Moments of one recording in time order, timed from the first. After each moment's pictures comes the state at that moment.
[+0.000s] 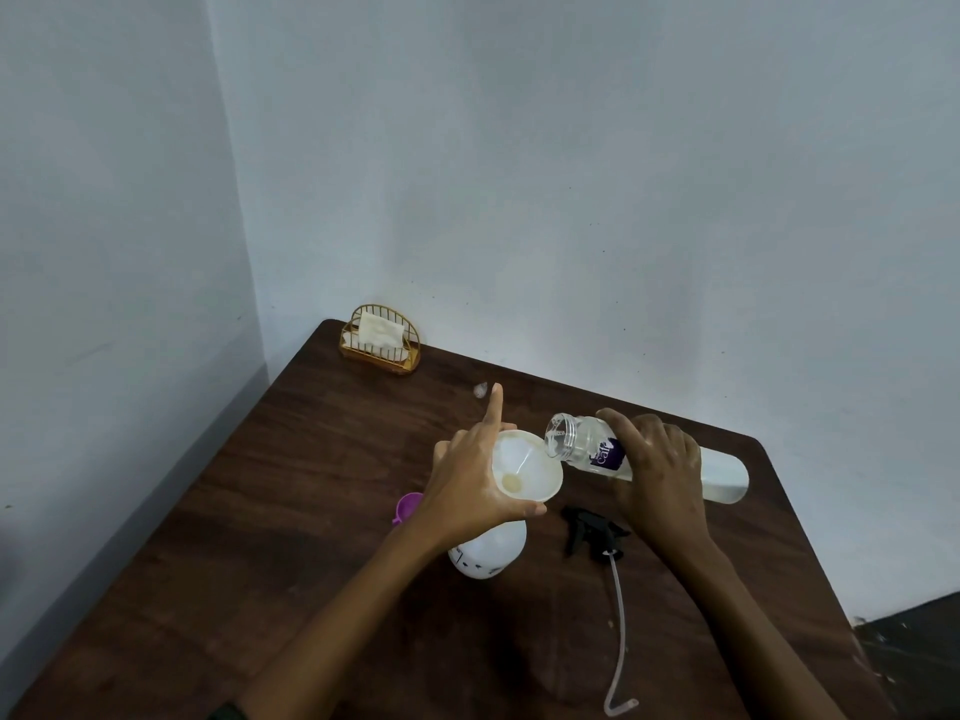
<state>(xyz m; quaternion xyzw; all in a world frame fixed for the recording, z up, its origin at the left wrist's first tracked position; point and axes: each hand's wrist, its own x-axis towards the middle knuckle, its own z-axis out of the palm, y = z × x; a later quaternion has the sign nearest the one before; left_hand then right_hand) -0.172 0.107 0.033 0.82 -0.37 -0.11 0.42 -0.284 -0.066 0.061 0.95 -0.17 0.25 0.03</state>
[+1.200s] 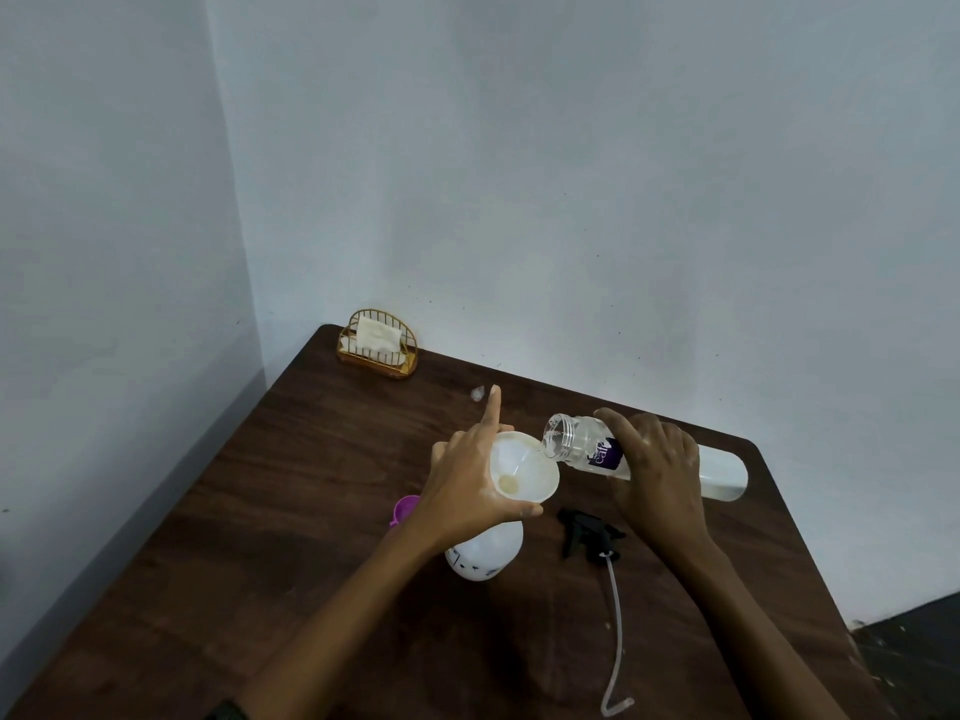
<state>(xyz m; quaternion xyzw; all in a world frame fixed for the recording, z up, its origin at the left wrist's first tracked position) -0.172 0.106 0.034 0.82 -0.38 -0.11 0.41 -0.286 -0.067 0.065 0.95 -0.17 0.26 0.04</state>
